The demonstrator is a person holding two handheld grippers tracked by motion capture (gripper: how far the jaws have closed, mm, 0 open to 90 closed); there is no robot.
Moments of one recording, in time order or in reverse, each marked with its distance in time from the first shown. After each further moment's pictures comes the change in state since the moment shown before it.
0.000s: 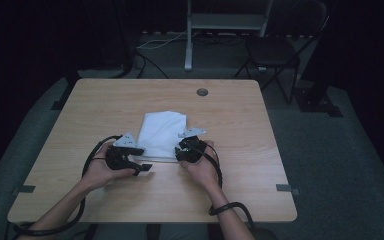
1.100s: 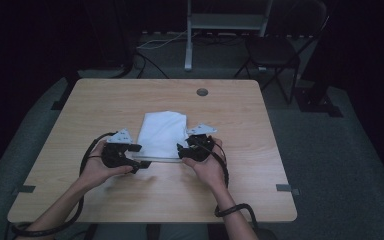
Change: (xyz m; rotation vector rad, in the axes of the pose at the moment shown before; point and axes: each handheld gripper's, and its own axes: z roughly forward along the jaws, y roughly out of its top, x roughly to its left) left arm 0.003 0.008 -0.026 -0.101 -0.011 -0.049; right arm -0.016 0.002 -0.028 -0.117 -0.008 0.065
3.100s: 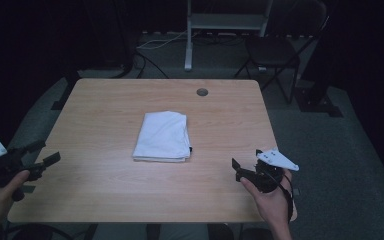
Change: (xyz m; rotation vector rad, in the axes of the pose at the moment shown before) left arm 0.028 -0.111 -0.184 -0.397 0.339 -0.149; right arm -0.071 -0.087 -0.136 -0.174 -0.151 0.116
